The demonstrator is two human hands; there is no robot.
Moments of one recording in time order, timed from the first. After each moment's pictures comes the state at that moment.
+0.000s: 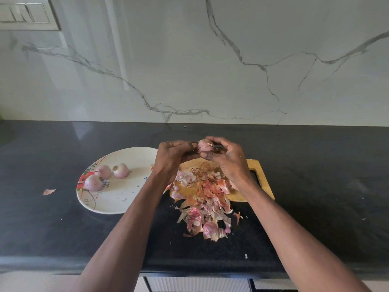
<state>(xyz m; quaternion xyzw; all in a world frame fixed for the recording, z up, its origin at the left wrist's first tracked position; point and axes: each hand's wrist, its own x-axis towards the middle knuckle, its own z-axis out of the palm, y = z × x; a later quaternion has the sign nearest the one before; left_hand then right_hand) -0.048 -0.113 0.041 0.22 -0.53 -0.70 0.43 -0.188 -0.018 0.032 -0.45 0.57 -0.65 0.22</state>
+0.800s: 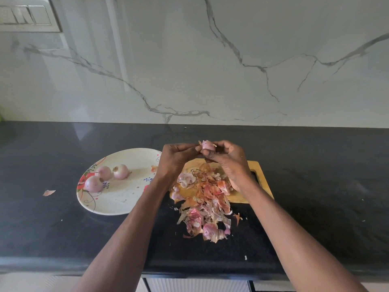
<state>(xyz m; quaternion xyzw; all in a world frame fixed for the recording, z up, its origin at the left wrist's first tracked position) -0.048 -0.104 0.040 0.19 -0.62 -0.64 0.41 -0.191 -0.020 0.030 -0.40 0.59 -0.66 0.25</state>
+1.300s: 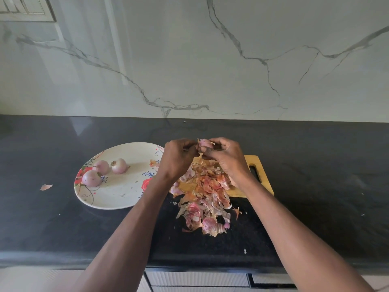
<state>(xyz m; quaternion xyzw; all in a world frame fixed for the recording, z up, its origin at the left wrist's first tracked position) -0.051 -0.105 0.032 0.27 -0.81 -0.32 0.41 -0.190 -0.023 0.026 -0.40 0.61 -0.63 0.26</state>
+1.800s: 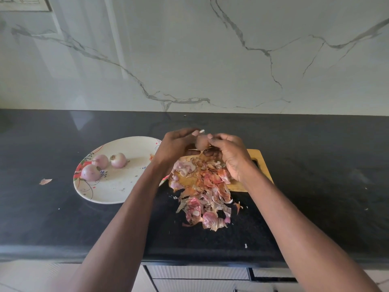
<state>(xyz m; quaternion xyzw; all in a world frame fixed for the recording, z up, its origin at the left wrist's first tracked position) -0.046 -0.115 0.039 0.25 -0.66 -0.62 0.34 -0.188 -0.022 0.033 -0.32 0.57 -0.67 0.35</state>
